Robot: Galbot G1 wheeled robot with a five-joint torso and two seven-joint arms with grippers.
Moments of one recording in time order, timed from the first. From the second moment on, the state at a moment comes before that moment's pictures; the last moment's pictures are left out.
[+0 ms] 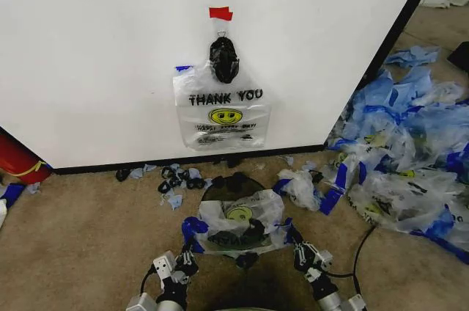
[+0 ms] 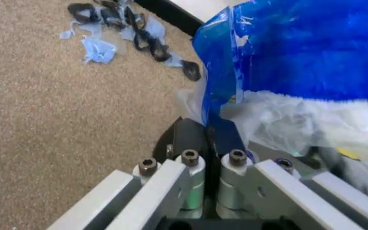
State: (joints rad) left arm 1.78 -1.27 -0.23 -2.11 -0.68 -0.12 -0.31; right arm -1.39 0.93 -0.07 1.55 0.72 0.79 -0.02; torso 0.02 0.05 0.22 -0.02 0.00
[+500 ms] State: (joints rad) left arm 1.76 -1.28 -0.24 -2.06 -0.68 -0.12 -0.31; right arm -1.35 0.96 -0.08 1.51 0.71 0.77 -0.01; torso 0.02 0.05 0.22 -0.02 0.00
